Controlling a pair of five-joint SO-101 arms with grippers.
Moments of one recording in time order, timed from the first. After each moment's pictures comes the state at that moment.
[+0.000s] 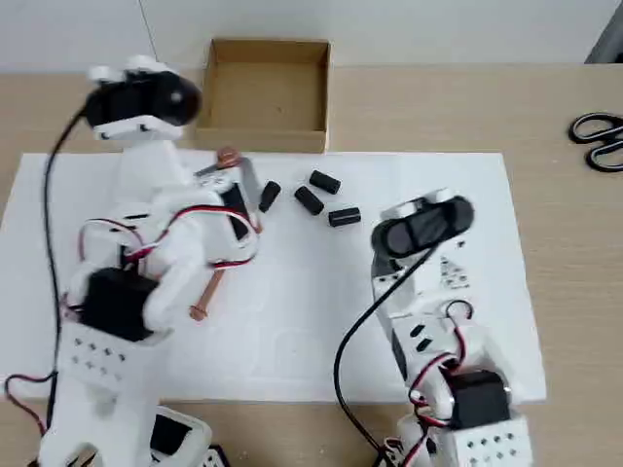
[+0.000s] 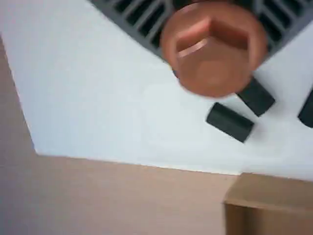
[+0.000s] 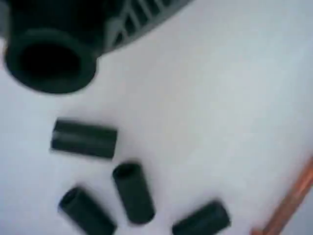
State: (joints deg) left arm 15.5 -39.9 17.2 66.9 30.3; right arm -15.8 -79.6 65.1 55.1 3.1
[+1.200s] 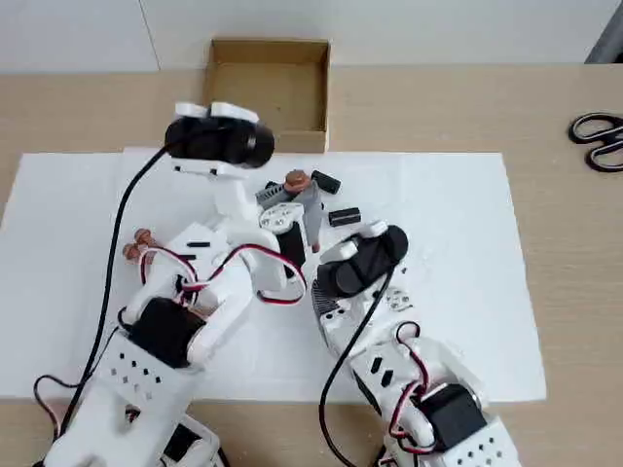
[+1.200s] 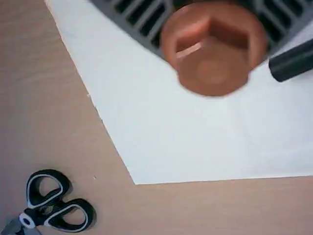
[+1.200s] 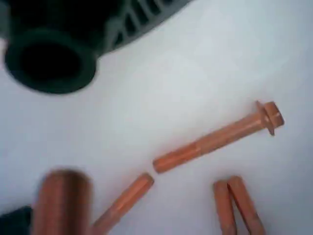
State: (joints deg) left arm 27.3 -47.3 36.1 48.5 30.3; right arm -34.4 -87.3 73.4 52.0 -4.6
